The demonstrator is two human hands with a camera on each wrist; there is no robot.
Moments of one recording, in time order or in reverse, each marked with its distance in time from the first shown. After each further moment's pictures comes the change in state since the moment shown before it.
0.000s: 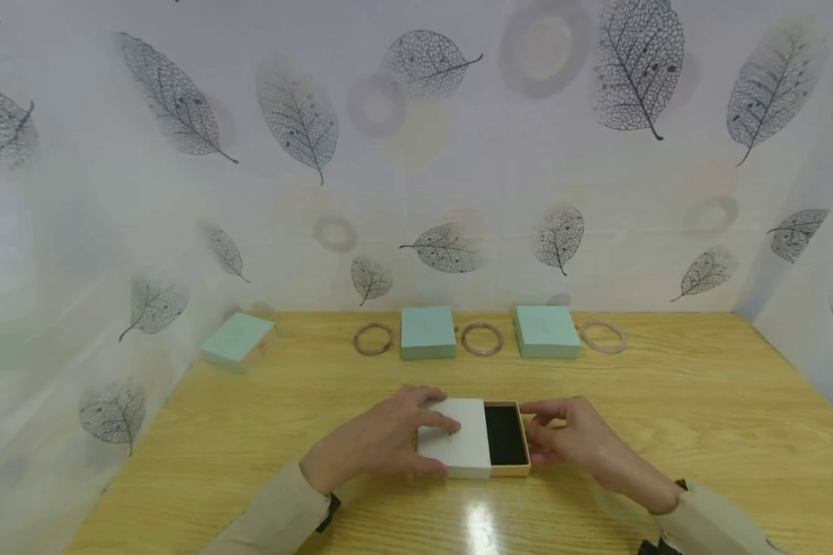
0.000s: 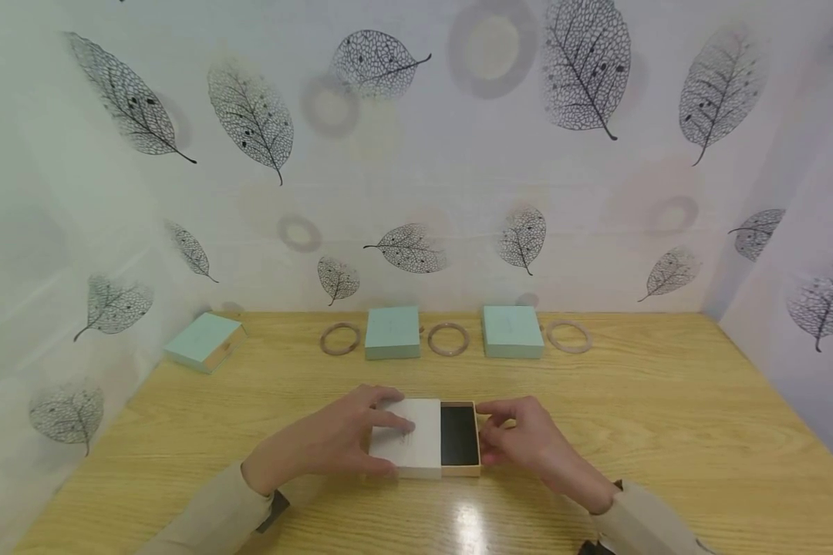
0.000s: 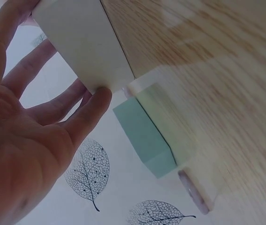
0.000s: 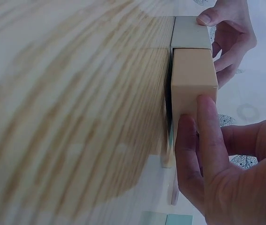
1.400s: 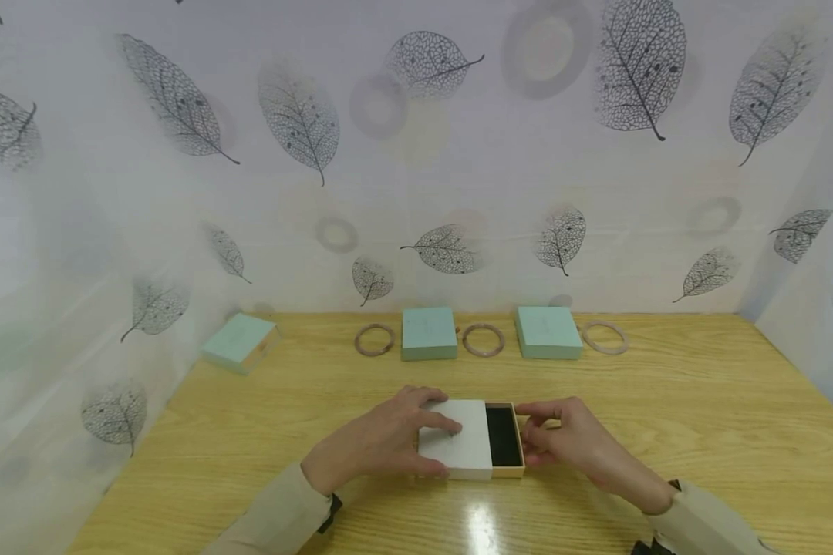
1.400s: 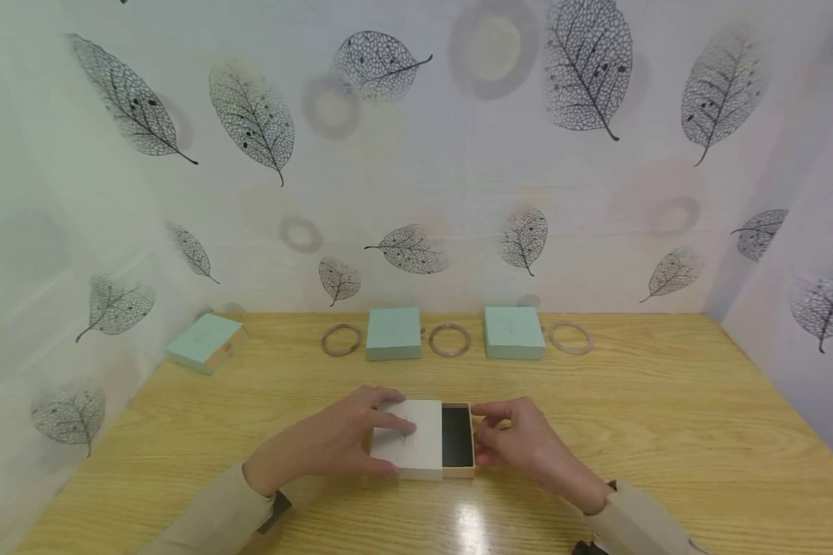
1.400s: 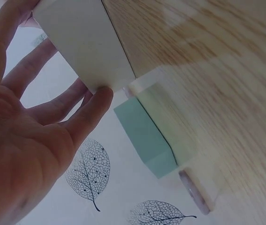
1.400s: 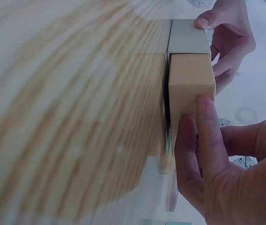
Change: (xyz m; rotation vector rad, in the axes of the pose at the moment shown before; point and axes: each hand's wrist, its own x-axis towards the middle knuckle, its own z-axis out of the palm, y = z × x) left_hand 0.000 0.001 -0.001 -0.005 0.004 0.002; right_hand 0.004 -0.002 0.006 0.022 -0.020 -0.011
